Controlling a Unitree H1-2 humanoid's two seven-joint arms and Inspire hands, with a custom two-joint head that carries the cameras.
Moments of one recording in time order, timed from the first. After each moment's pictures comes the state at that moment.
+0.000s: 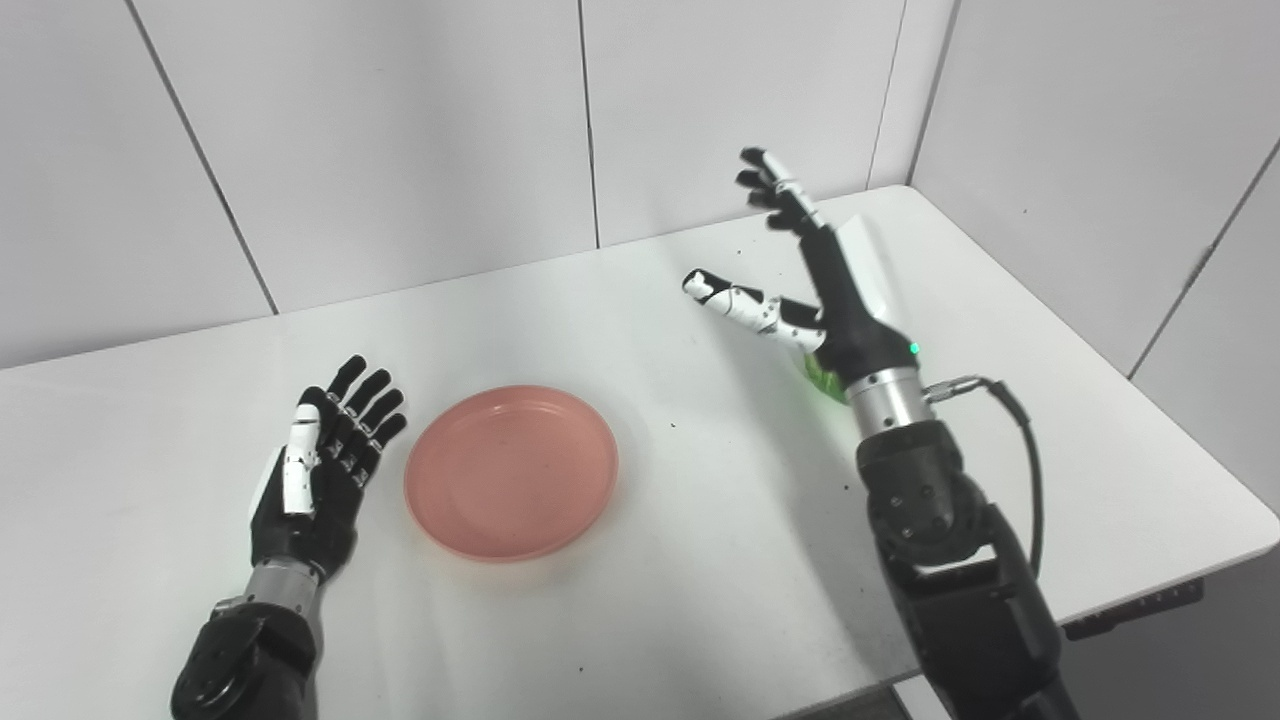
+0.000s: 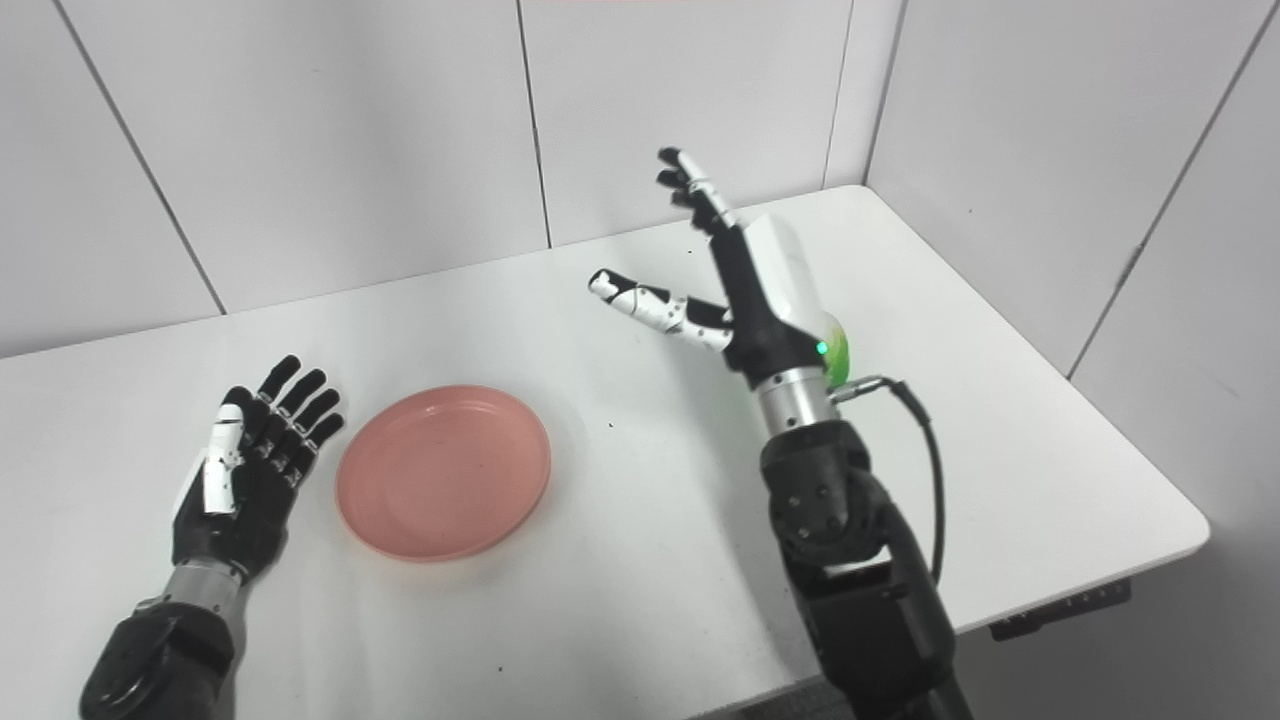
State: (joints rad) left arm -0.42 0.07 0.09 0.48 -0.33 0.02 -0.33; right arm -0.29 -0.21 -0.06 -0.33 -0.53 0.17 -0.04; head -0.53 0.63
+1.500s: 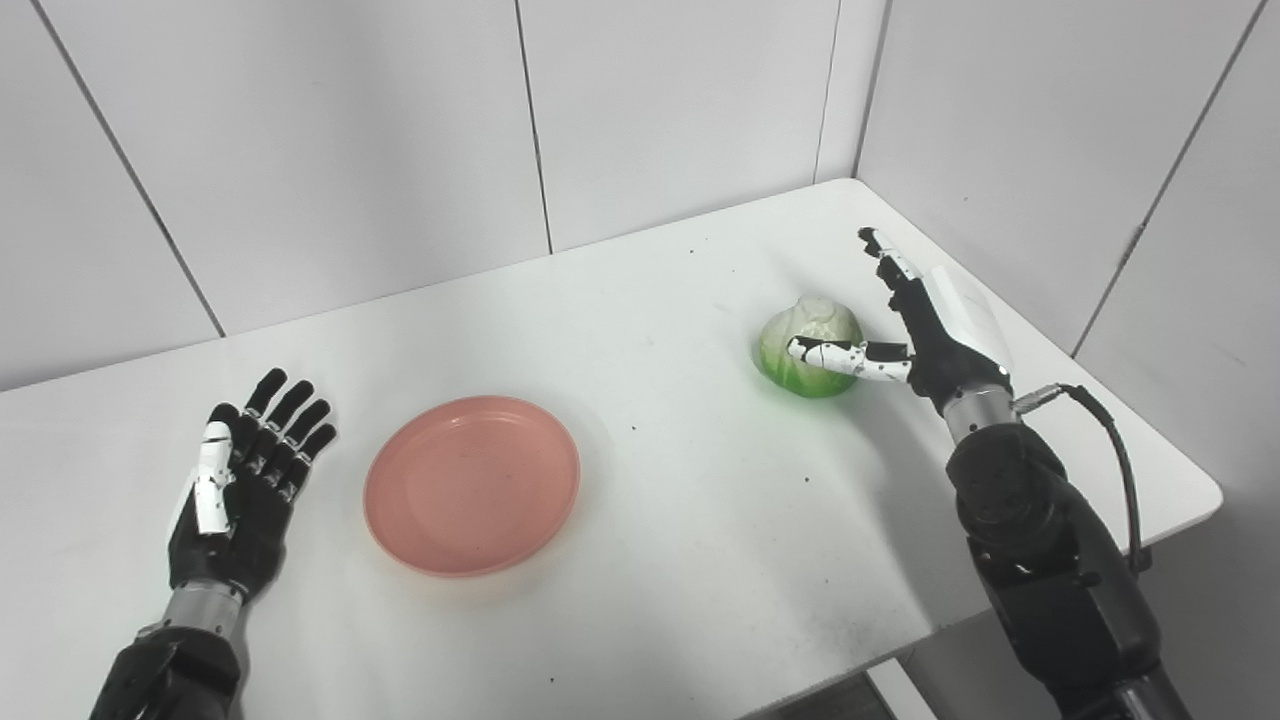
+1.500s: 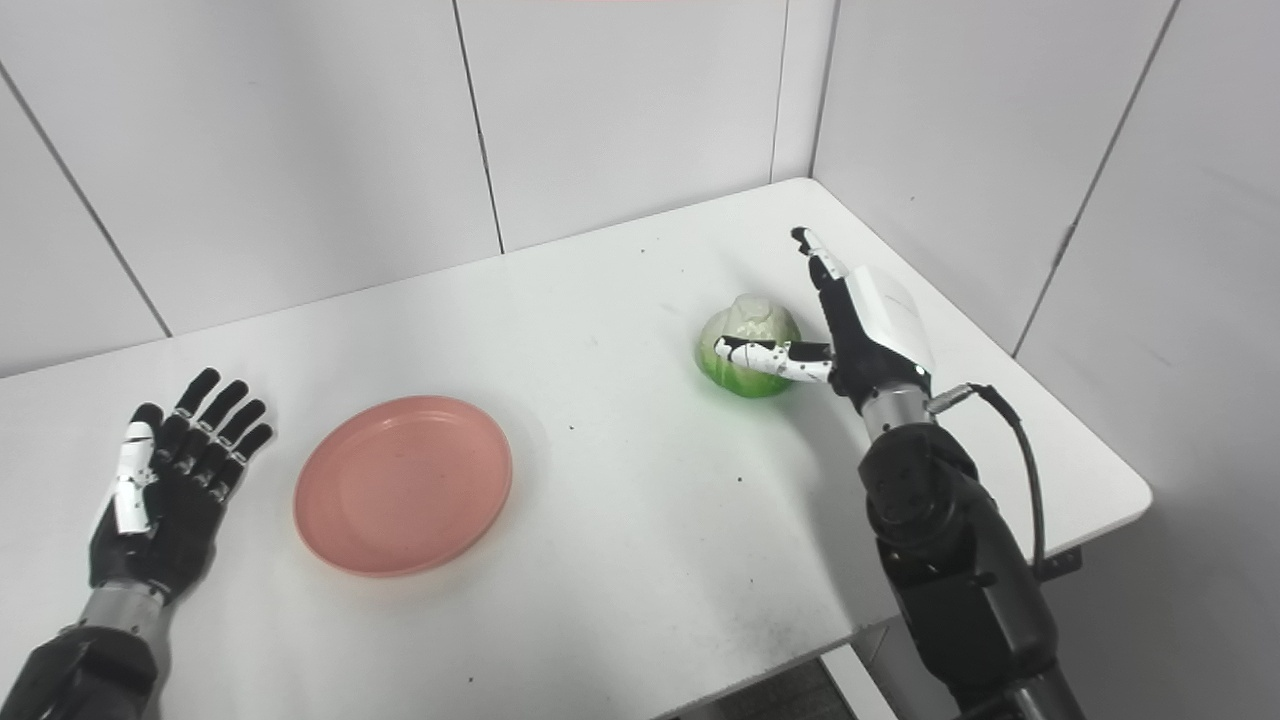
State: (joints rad) left arm -0.48 0.13 0.13 0.60 -0.39 -0.01 -0.41; right arm -0.16 -0.39 -0.16 -0.22 -0.55 0.39 0.07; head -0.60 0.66
